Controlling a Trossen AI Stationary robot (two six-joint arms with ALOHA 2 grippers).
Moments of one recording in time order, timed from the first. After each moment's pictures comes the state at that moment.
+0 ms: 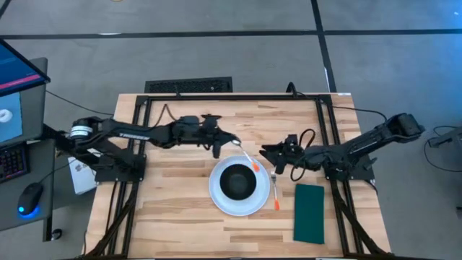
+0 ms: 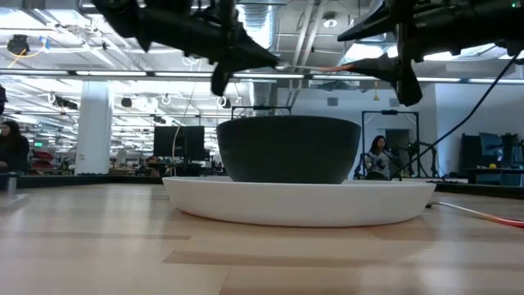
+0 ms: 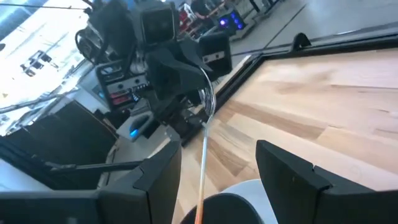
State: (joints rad) left arm 0.15 1.46 0.80 0.46 0.04 -0.45; right arm 0.27 1.13 0.37 0.66 0.55 0.73
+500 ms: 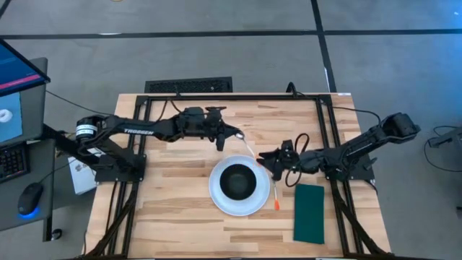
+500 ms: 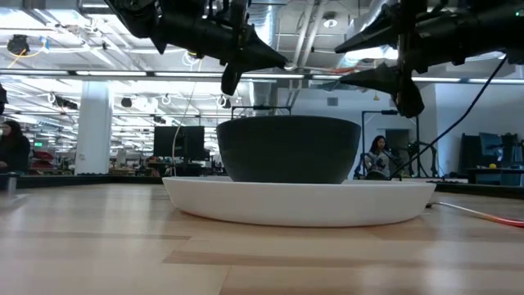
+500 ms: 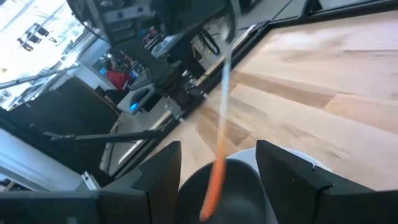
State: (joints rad) left arm 0.23 1.51 0.90 0.41 0.13 -0.42; right arm 0.30 1.22 0.37 0.67 0.50 0.77
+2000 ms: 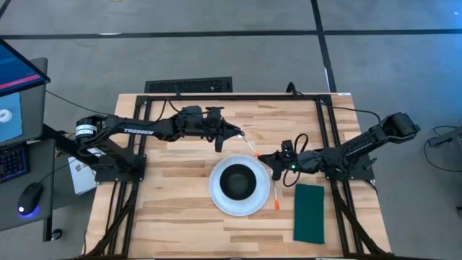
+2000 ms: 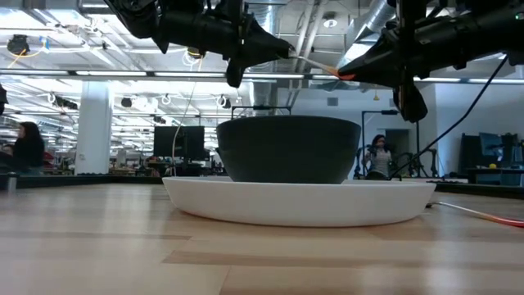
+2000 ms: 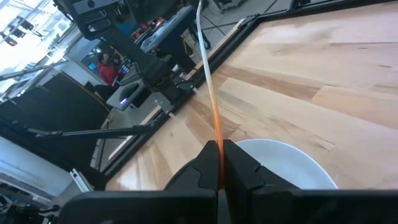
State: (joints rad) left arm 0.24 1.50 0.90 0.47 0.18 -0.32; right arm 0.31 1.22 0.37 0.62 0.50 0.78
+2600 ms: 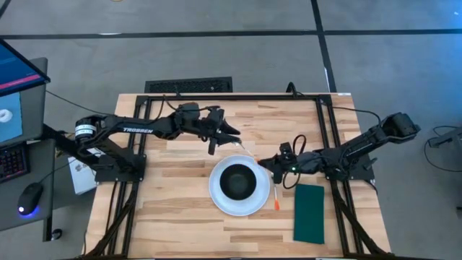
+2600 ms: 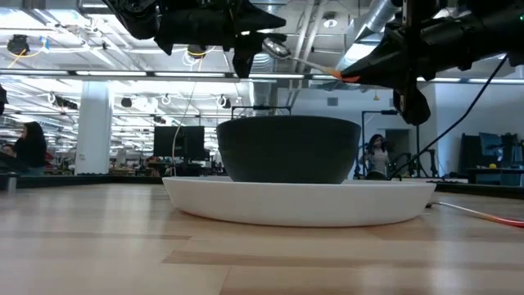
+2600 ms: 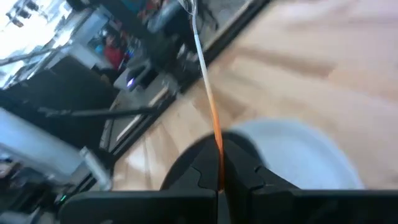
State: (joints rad) left arm 0.27 1.49 0.89 0.53 0.43 -0.27; right arm 0.30 1.22 0.37 0.57 0.42 0.82
